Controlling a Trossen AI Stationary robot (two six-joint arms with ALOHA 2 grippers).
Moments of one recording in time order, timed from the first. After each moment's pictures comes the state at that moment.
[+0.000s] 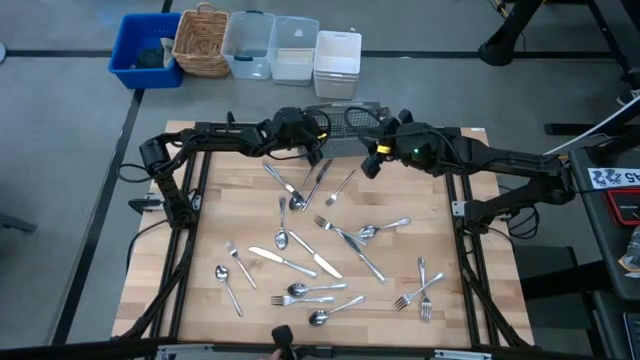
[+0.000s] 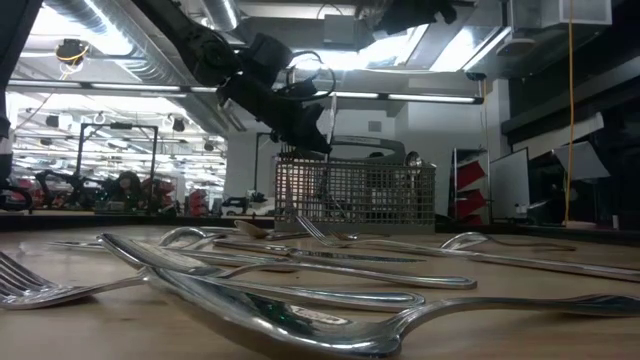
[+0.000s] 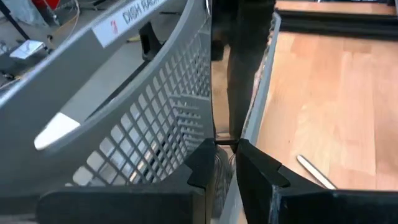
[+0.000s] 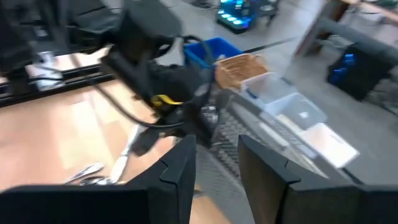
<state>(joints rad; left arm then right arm) 0.51 1.75 1.08 0.21 -0.03 0.16 -0.12 1.29 1.35 -0.51 0.48 0.09</state>
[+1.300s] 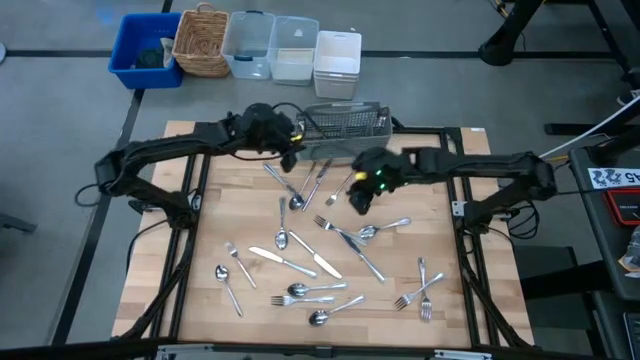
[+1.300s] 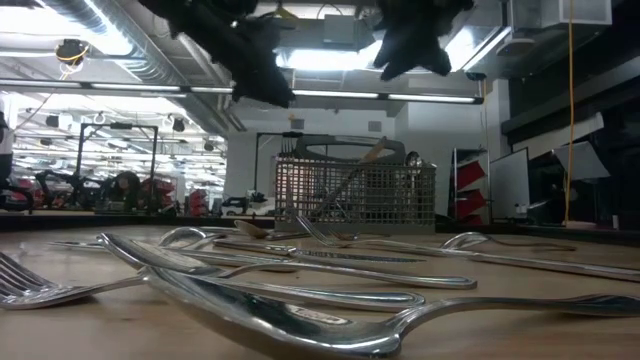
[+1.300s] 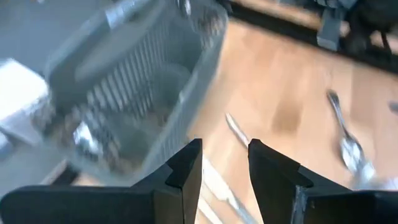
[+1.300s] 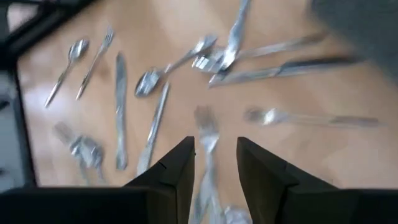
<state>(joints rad) 0.47 1.35 1.08 -0.35 0.05 -0.05 -0.05 1.48 1.35 -0.74 -0.02 0.52</state>
